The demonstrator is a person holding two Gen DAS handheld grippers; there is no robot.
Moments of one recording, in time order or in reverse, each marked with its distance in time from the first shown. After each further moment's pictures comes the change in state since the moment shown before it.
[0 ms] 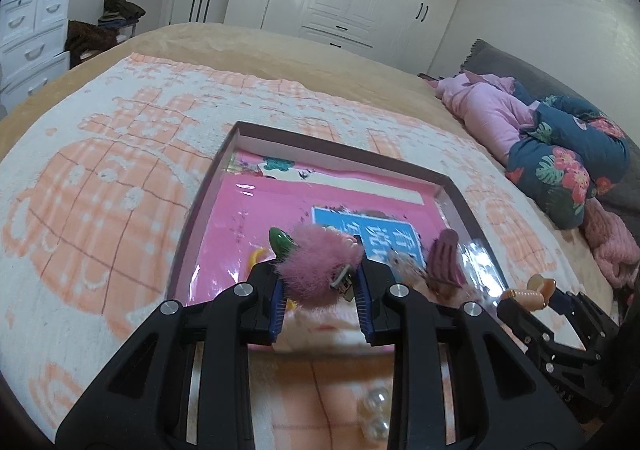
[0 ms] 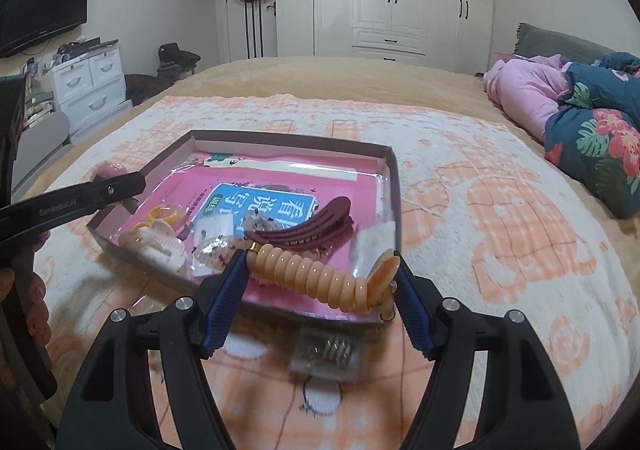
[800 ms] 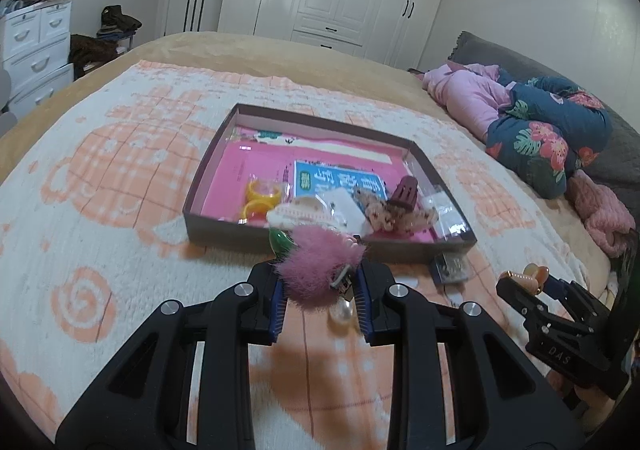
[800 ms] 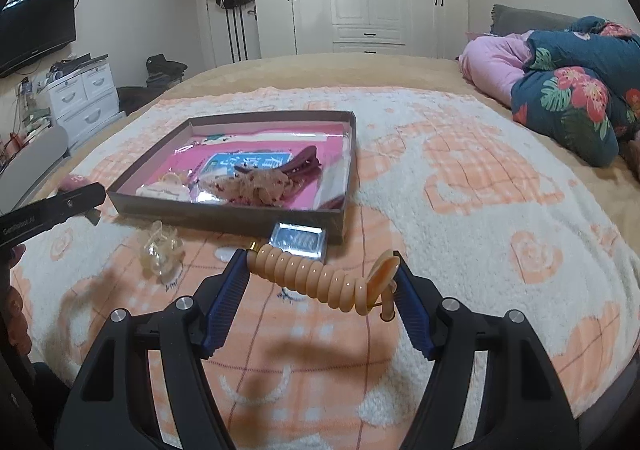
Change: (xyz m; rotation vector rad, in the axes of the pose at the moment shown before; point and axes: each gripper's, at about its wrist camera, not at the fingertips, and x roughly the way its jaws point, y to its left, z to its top) left arm -0.074 -0.028 -0.056 0.059 -0.012 0.001; right arm -0.069 -0.020 -0.062 0.086 -0.005 -0.017
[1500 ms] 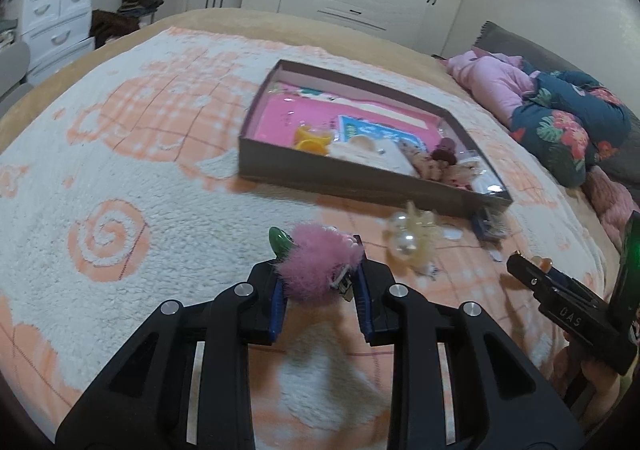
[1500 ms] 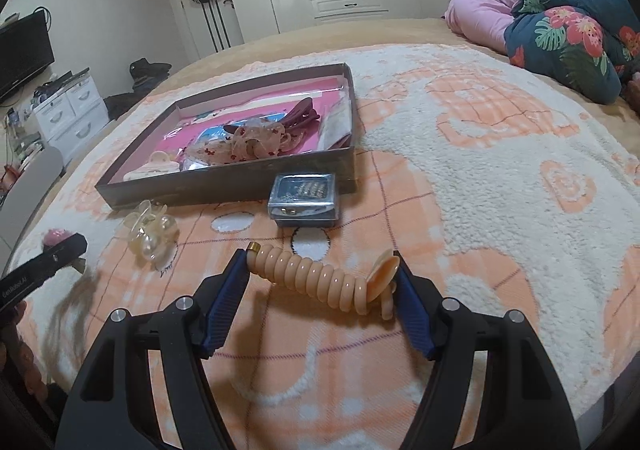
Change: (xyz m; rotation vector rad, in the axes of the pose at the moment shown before) left arm -0.008 0.030 -0.043 -0.040 0.062 0.058; right arm 0.027 0.001 -0.030 0.137 0.082 0.018
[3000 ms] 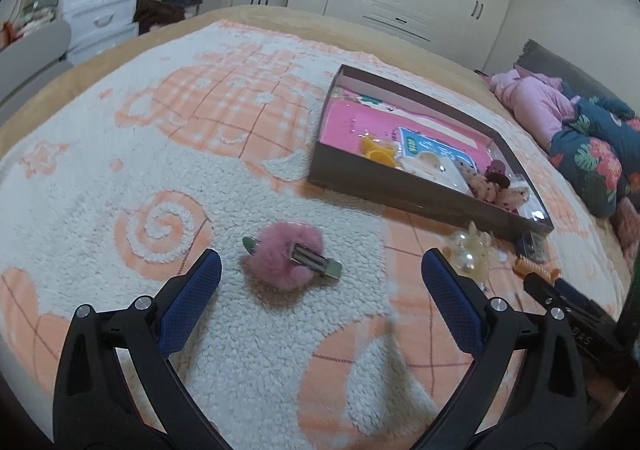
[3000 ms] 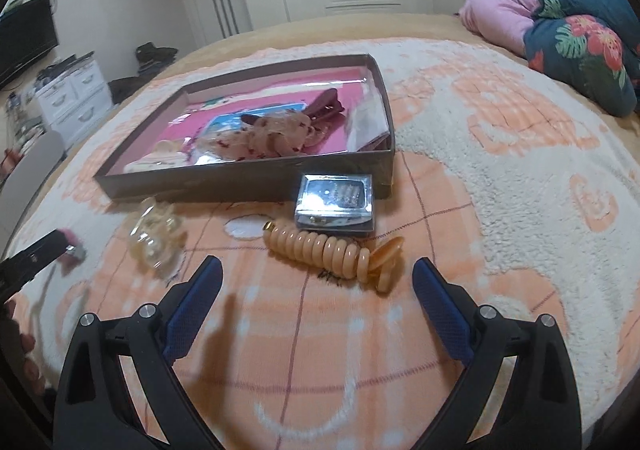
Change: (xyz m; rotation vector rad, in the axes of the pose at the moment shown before) left arm 0.003 0.040 0.001 -0.126 -0.008 0.129; right arm 0.028 0.022 0.008 -0.031 0.048 -0.005
